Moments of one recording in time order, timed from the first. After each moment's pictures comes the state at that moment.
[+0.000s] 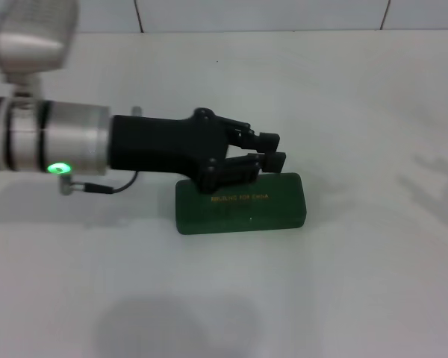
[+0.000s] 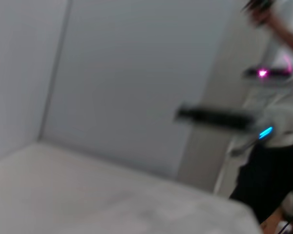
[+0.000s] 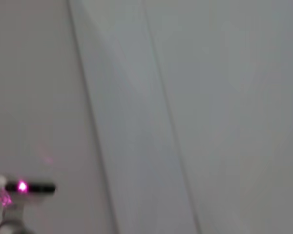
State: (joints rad) left arm -0.61 -2.09 1.04 0.74 1.75 1.65 -1.53; right arm 0.31 1.97 -0.34 -0.75 -1.69 -1.94 1.34
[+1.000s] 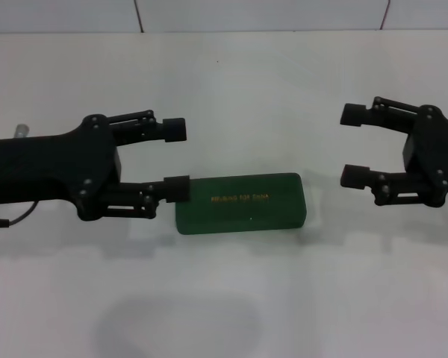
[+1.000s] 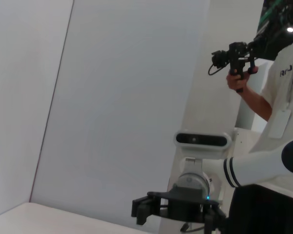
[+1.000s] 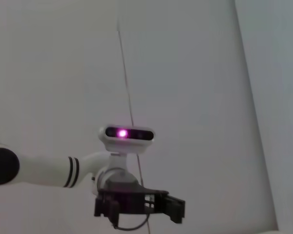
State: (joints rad) left arm -0.41 -1.99 0.97 0.79 1.55 1.91 -1.46; right arm 0.53 2.02 -0.74 -0.59 -1.71 -1.90 1.20
